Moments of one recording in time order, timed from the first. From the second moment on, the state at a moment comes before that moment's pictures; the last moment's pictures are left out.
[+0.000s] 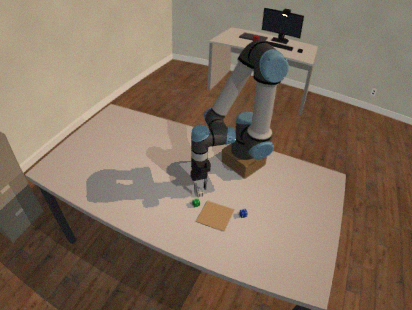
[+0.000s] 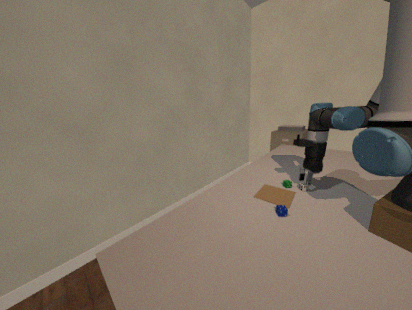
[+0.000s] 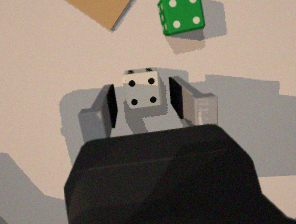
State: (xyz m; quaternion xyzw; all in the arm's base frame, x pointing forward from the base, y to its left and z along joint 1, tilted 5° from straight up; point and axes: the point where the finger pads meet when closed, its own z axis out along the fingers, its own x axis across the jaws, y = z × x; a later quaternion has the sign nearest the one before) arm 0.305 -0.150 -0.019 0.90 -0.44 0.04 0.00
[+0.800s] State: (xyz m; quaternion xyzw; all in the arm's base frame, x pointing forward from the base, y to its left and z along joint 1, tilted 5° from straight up) arm 0.306 -0.150 -0.029 0.90 -0.44 0.04 0.00
